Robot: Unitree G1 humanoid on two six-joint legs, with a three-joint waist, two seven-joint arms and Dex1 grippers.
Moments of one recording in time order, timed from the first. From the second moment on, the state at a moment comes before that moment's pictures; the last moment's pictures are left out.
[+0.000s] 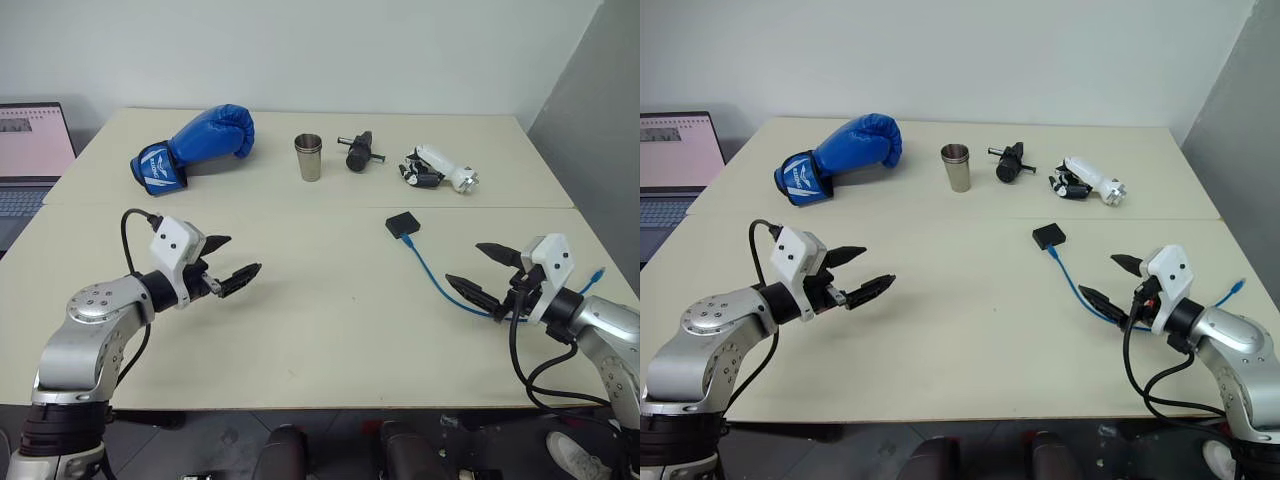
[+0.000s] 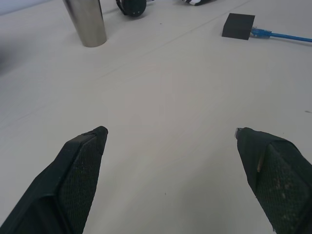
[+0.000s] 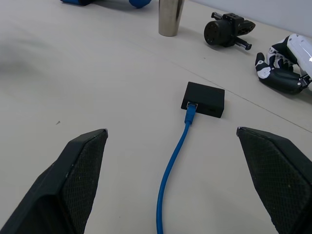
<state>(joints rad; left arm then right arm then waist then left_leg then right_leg) -0.20 0.73 0.20 -0.18 -0.42 0.49 -0.78 -0.06 -0.69 -0.22 -0.35 0.47 0.44 0.74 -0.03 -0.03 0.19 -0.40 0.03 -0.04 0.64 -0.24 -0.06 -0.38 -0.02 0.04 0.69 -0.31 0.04</state>
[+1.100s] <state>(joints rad) -0.23 0.73 0.09 -0.27 -0.47 0.52 -0.92 -0.31 -0.51 0.02 -0.06 0.19 0.39 0.54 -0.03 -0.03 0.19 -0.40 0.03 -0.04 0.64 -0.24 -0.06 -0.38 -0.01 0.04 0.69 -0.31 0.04</state>
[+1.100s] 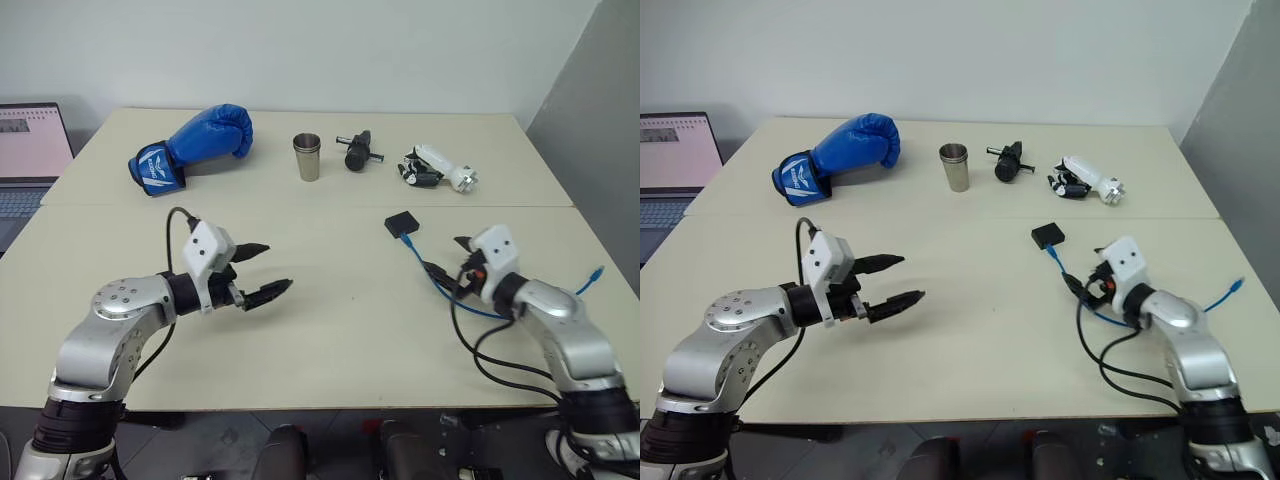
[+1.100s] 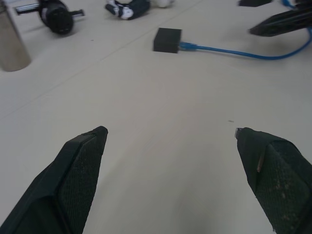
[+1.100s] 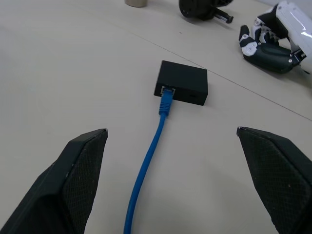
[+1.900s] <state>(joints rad) -0.25 0.73 0.05 -0.26 -0.46 0.47 -0.97 -0.56 -0.28 0.05 0.42 0.07 0.25 0.40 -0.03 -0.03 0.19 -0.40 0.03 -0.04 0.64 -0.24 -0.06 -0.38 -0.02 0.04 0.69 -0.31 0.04</state>
